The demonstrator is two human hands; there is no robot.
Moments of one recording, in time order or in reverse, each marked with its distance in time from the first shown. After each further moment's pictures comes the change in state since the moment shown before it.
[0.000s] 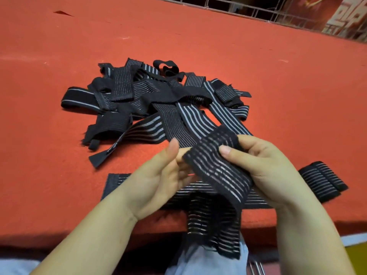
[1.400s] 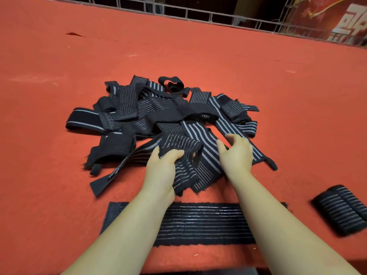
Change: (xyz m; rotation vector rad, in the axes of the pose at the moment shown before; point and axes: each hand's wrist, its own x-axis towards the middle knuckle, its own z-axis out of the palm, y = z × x) left_hand 0.072 0.012 -0.012 -0.208 0.761 0.200; right_hand 0.153 0.076 -0.035 -0.939 0.729 -0.004
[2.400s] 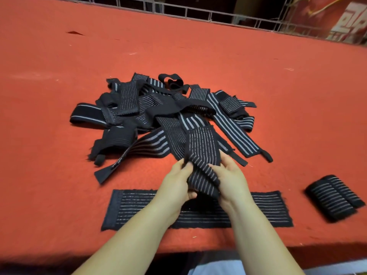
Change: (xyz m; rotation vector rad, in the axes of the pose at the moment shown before) left_hand -0.025 -0.042 -0.017 0.319 -0.200 -0.160; right_hand -0.092 -0.007 -0.027 1.091 -0.423 0.353
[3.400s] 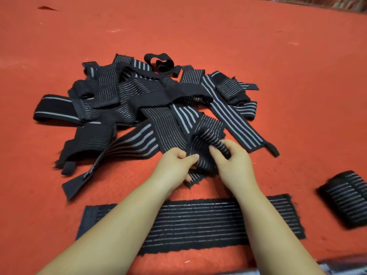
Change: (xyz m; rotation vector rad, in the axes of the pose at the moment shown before) left_hand 0.075 0.010 0.009 0.627 0.049 0.010; right_hand 0.068 0.003 -0.033 -0.835 0.134 -0.439
